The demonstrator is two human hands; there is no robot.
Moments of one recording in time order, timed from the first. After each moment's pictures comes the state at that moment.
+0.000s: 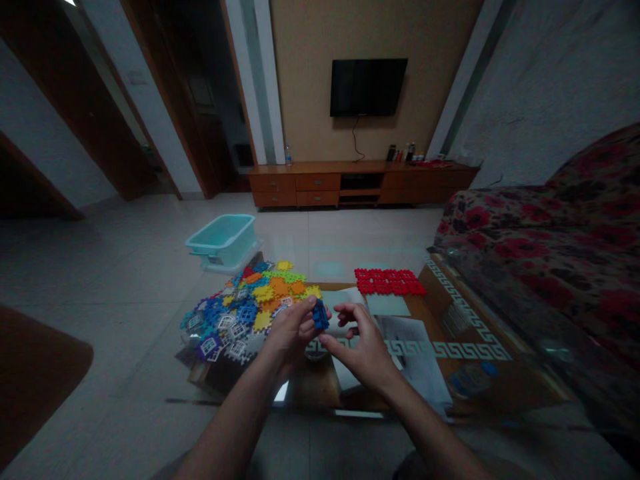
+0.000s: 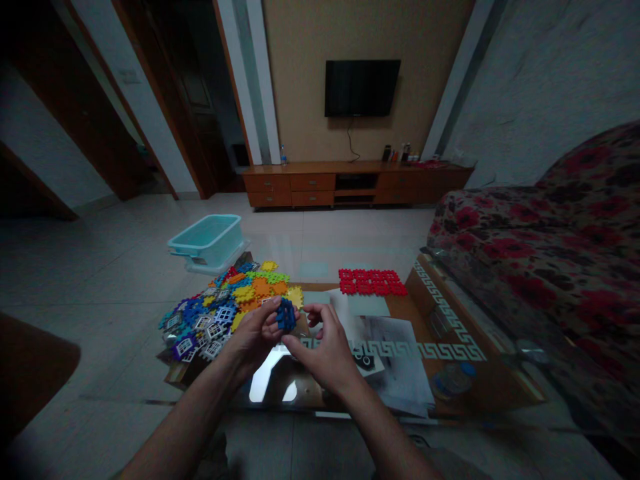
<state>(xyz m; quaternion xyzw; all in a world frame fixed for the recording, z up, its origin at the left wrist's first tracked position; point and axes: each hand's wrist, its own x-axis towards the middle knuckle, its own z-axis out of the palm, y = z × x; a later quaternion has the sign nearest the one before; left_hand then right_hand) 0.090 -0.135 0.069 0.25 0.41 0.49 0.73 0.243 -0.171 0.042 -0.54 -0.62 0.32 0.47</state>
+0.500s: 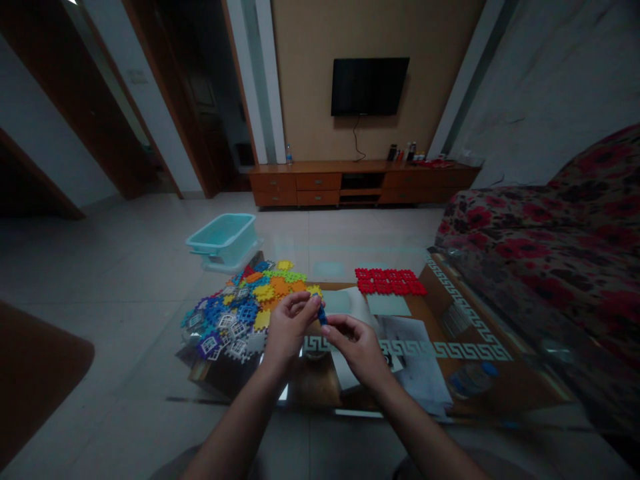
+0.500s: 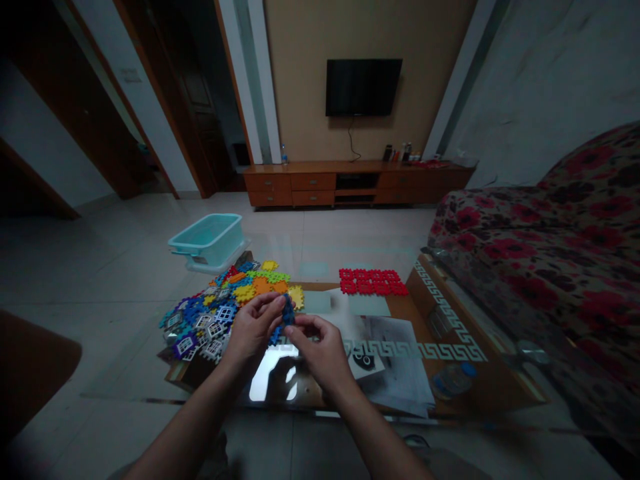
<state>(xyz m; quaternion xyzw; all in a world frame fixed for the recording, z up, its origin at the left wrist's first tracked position) 0.093 -0.136 0.065 0.32 0.44 0.58 0.61 0.227 -0.170 0.031 -0.49 -0.45 0.52 0.53</state>
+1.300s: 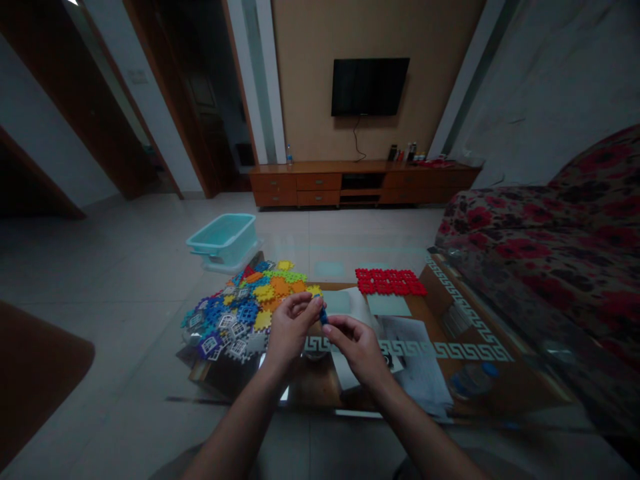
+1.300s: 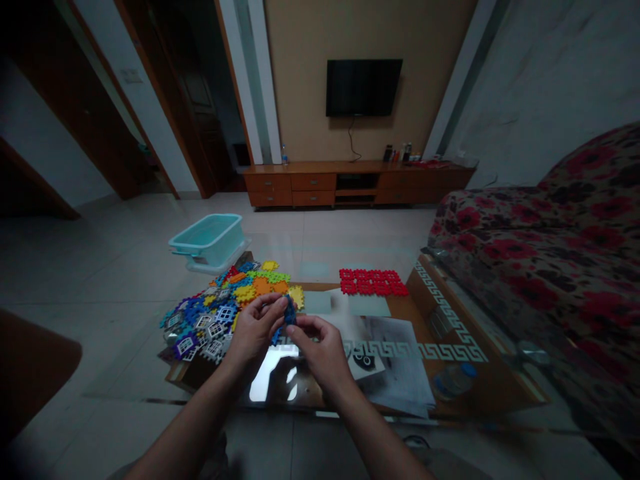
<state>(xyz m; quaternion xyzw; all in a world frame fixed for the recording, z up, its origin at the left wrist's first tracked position) 0.094 -0.138 0.064 0.32 0.45 0.57 0.61 0.227 -0.168 0.026 -0.47 -0.45 0.53 0.55</state>
